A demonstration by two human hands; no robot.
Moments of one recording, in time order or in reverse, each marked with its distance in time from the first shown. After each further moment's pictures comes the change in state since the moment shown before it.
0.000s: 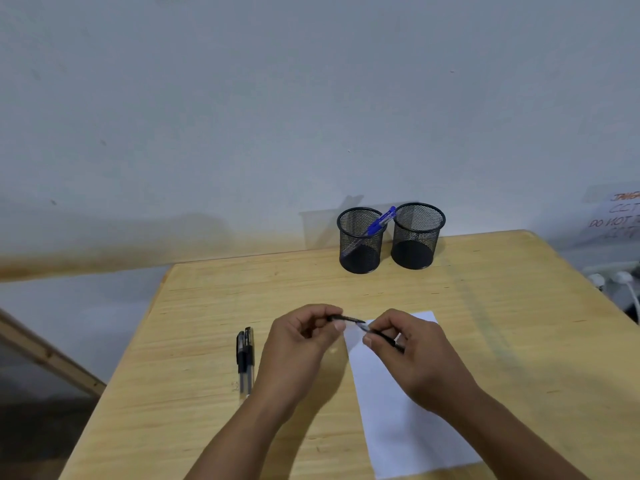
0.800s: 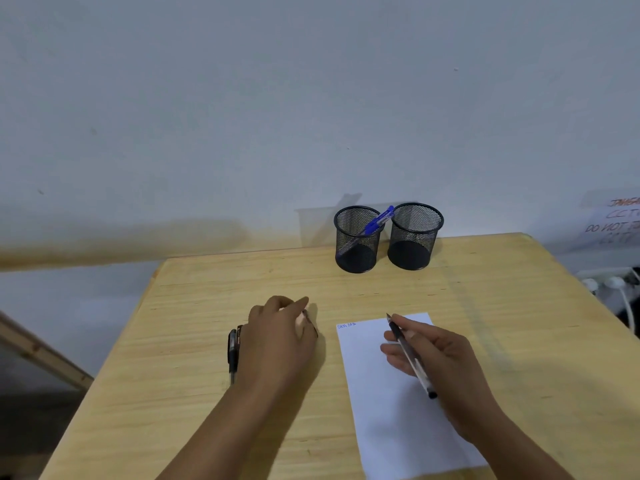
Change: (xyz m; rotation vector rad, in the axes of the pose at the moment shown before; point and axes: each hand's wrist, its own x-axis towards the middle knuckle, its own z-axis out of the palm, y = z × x) left_hand 0.029 -0.025 -0.013 0.957 0.117 0.125; right_hand -0.010 0.012 -0.013 0.549 0.182 0.377
